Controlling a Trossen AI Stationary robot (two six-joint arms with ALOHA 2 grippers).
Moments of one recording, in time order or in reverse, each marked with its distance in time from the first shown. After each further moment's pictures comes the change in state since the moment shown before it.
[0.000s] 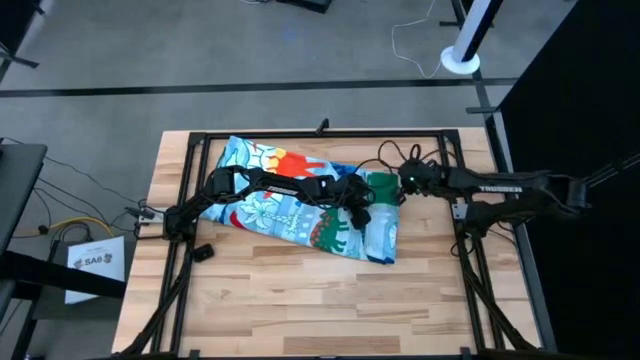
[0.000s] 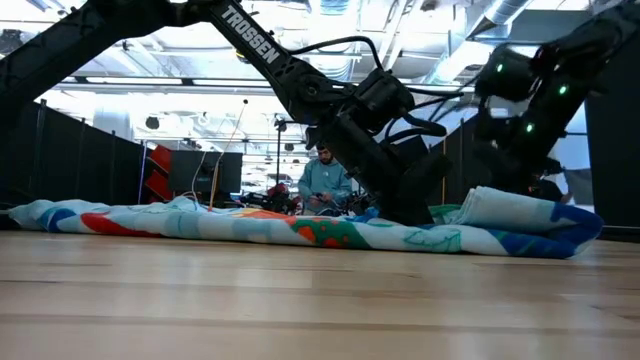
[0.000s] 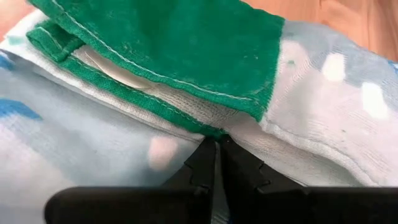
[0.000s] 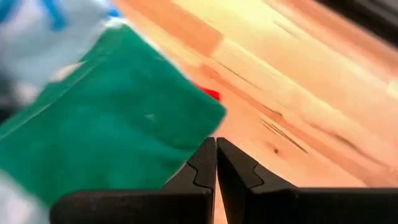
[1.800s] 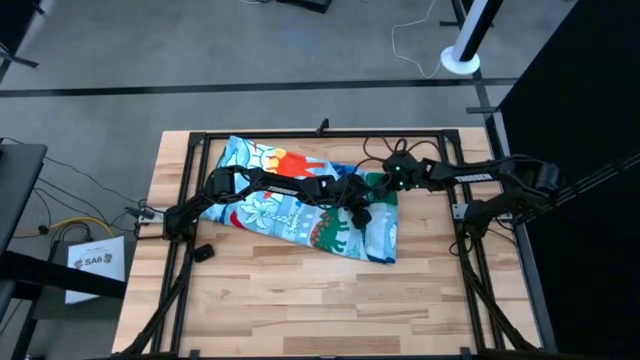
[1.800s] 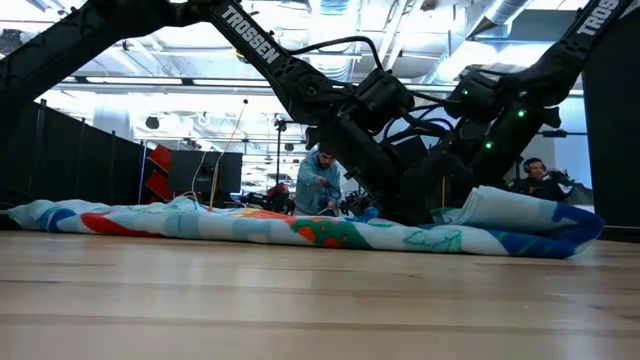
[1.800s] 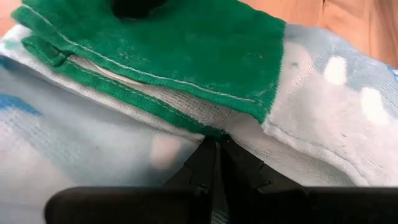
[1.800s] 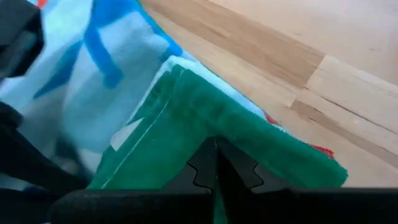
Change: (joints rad) left arm 0.000 0.000 0.000 0.003 -0.005 -0.039; right arm -0.093 0.300 0.047 0.356 -0.291 0.046
